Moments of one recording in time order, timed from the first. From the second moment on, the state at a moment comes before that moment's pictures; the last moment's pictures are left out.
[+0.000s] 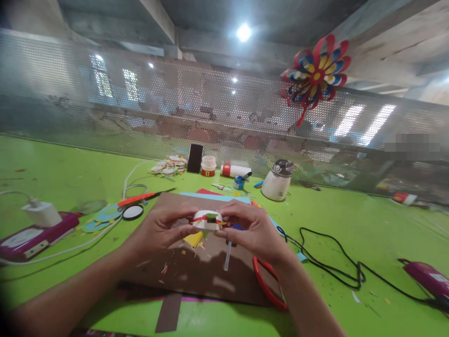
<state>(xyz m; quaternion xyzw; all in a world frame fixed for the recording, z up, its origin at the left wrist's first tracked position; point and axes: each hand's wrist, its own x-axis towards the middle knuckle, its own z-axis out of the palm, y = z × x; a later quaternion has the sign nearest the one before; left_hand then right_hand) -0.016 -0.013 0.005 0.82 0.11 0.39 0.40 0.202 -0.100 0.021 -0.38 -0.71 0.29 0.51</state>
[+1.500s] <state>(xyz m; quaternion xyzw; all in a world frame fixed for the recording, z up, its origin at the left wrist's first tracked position) -0.005 -0.004 -0.004 0.67 0.10 0.38 0.63 0.187 -0.100 0.021 -0.37 -0.65 0.36 0.55</state>
